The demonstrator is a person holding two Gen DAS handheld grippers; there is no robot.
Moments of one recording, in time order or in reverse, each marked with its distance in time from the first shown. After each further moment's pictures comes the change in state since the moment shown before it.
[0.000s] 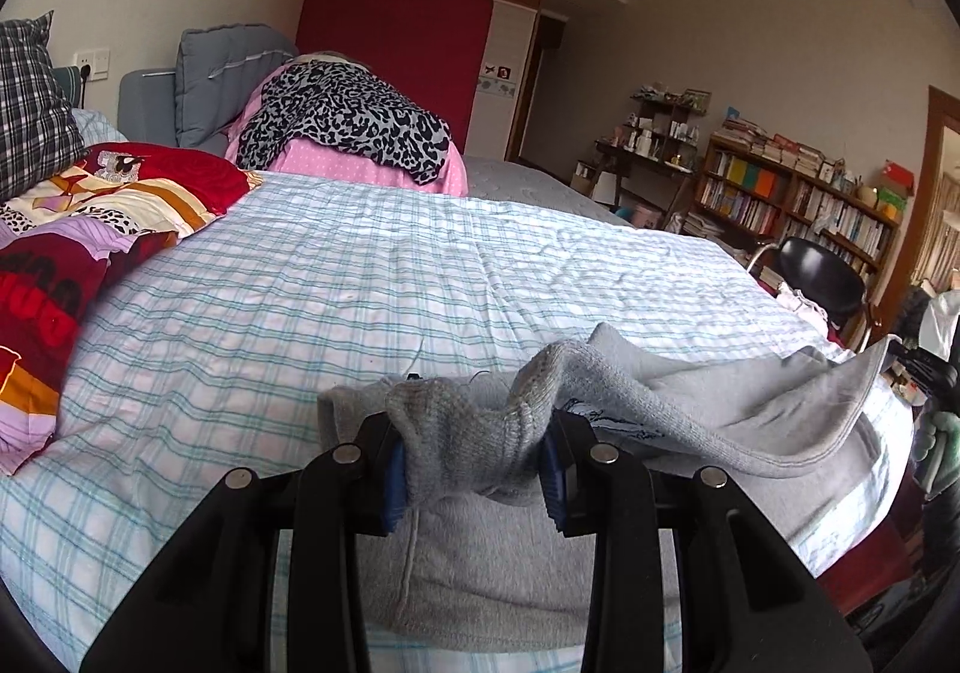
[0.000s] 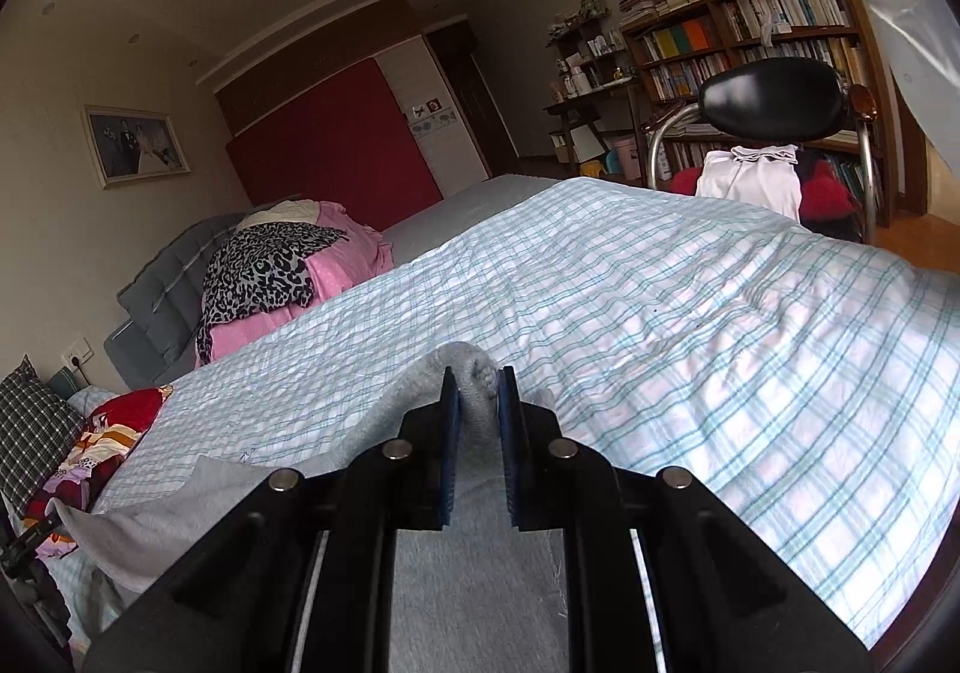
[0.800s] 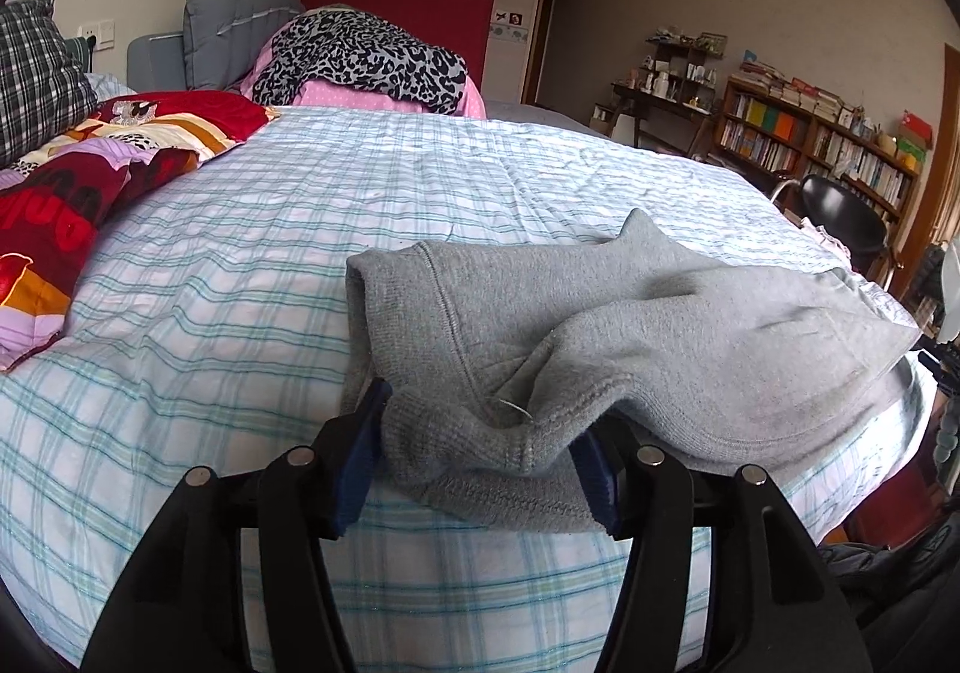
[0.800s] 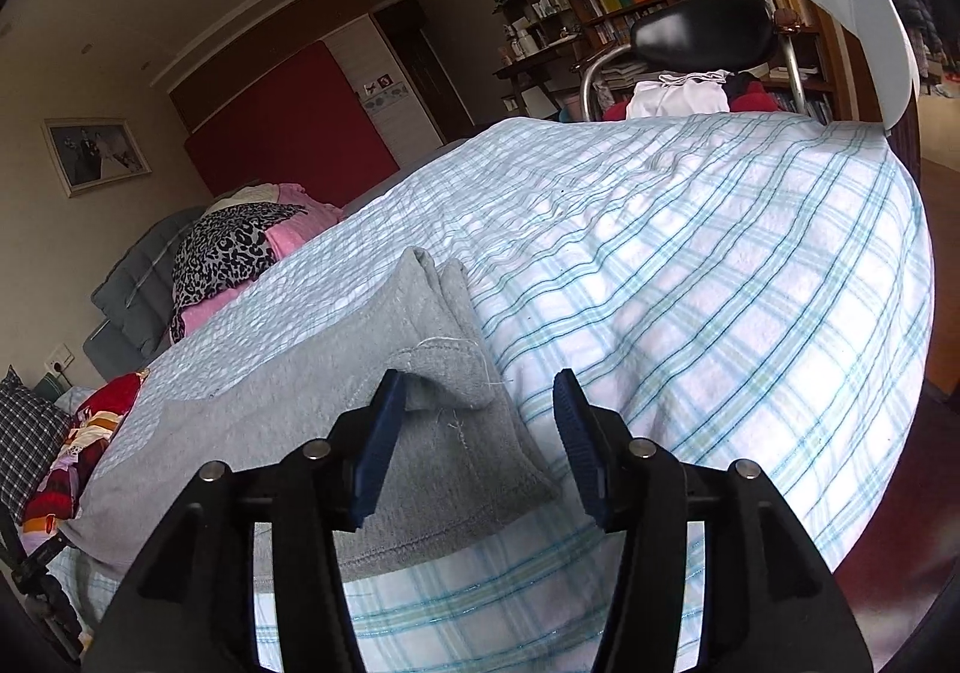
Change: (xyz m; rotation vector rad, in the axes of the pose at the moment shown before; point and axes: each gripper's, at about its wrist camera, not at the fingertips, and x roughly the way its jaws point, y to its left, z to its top) left arm 0.008 0.015 -0.060 0.020 0.134 0.068; right arm -0.032 -0.043 -0.080 0.095 0.069 -0.083
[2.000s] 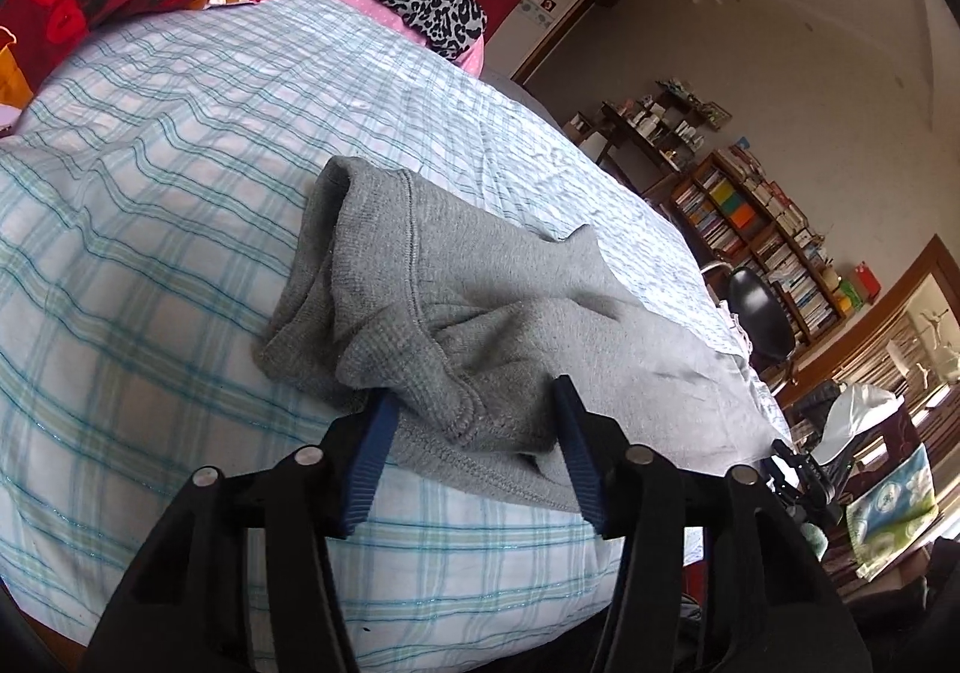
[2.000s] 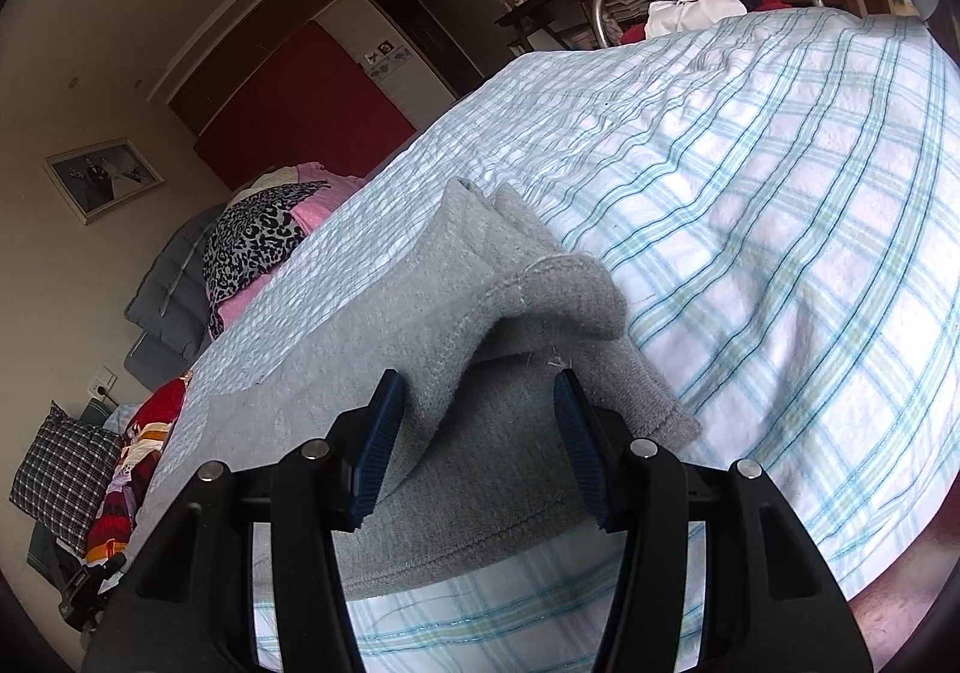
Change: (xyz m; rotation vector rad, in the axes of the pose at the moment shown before) left arm -0.005 0.025 -0.006 -0.395 0.100 -0.269; right arm 0.040 0.025 -0.017 0.122 0.126 0.086
